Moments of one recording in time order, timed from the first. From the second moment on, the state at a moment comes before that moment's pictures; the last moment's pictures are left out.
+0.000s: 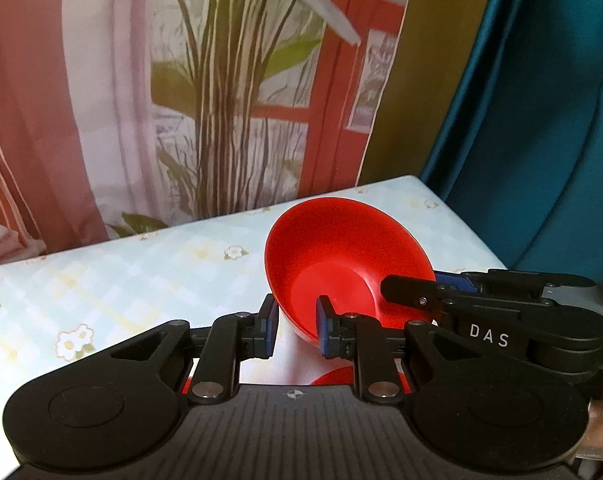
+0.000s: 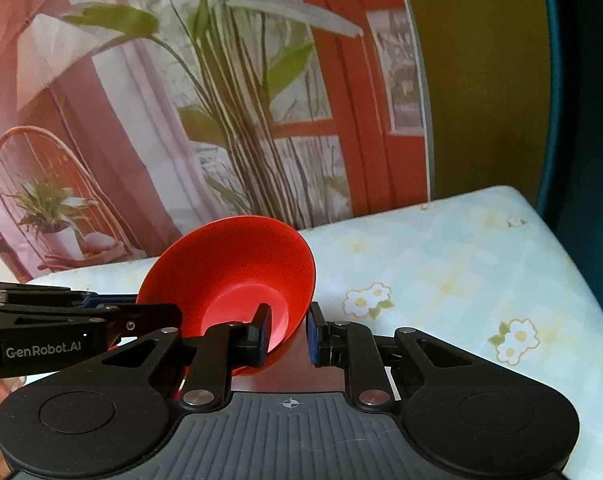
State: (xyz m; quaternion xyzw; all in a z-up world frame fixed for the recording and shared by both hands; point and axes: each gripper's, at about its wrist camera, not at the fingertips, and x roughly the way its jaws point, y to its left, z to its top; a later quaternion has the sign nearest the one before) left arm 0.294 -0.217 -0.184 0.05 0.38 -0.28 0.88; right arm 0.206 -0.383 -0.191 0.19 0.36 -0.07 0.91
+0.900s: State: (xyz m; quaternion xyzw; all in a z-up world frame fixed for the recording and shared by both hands) left arm 0.233 -0.148 -0.137 0.02 0.35 -0.27 0.90; right arm 0.188 -0.306 -0.132 0.15 0.35 -0.04 0.93
